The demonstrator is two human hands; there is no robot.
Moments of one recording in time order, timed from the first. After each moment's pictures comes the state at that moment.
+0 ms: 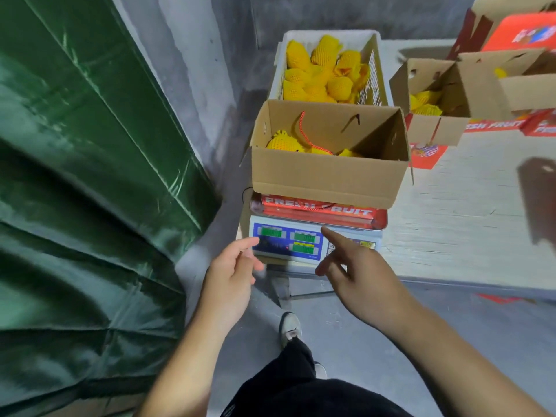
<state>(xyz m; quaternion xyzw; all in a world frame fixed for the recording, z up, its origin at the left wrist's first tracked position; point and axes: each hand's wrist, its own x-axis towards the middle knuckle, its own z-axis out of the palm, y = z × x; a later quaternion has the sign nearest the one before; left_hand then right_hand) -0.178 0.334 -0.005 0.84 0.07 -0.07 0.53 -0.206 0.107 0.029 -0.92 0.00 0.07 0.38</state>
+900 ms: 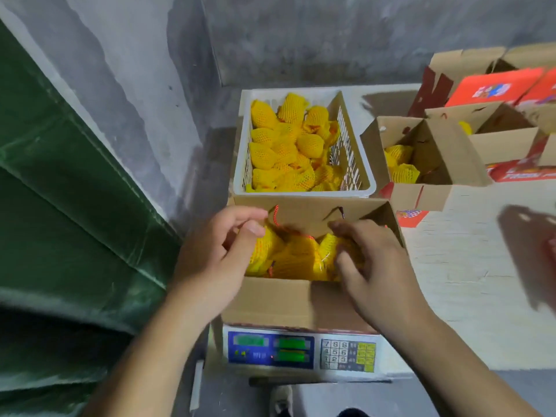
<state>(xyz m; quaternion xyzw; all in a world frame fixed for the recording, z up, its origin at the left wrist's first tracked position) 0.038 0.271 0.102 0.86 -0.12 0.00 0.50 -0.030 0.052 0.077 -0.92 0.06 -0.16 0.35</state>
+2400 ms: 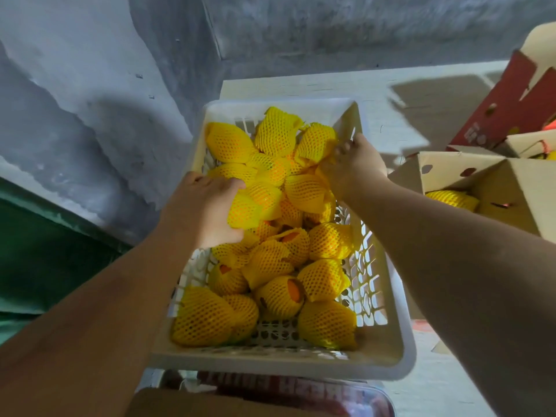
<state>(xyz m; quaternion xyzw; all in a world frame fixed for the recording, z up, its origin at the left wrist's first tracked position) 0.448 0.148 -0.036 0.94 -0.32 -0.01 -0.10 0.443 -0.136 -0.030 -0.93 -0.08 0.11 -0.34</state>
